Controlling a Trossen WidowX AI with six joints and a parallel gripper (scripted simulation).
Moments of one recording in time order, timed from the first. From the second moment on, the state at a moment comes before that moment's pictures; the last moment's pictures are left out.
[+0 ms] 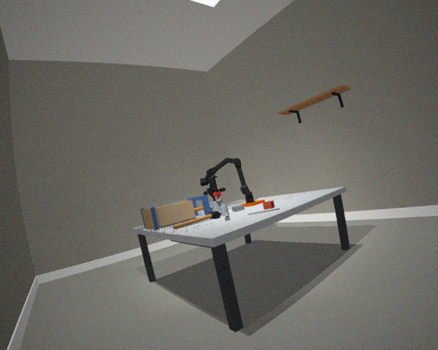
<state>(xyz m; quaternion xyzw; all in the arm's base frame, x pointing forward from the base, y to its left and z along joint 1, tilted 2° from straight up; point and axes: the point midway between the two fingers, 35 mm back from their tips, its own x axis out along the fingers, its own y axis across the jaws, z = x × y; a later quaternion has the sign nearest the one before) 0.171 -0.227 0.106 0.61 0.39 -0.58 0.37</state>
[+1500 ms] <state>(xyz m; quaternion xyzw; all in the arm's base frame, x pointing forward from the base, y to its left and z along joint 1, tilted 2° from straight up) 0.167 -0.227 0.110 0.59 0.43 -0.56 0.41</state>
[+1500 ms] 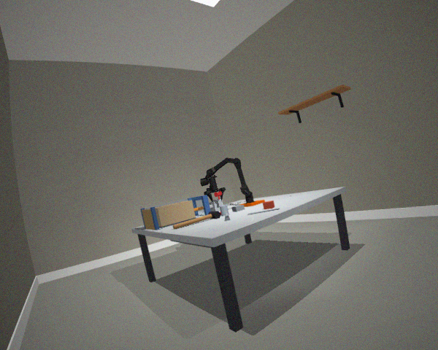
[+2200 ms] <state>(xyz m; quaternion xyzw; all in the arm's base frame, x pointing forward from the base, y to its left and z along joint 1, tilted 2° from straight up) 0.168 -0.223 0.232 0.57 0.38 -0.57 0.46</state>
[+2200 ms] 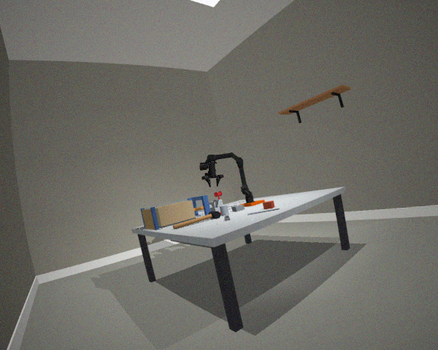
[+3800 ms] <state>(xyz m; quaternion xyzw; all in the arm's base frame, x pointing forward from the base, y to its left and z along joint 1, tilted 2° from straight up) 0.168 -0.223 0.233 0.57 0.38 -0.57 0.46</state>
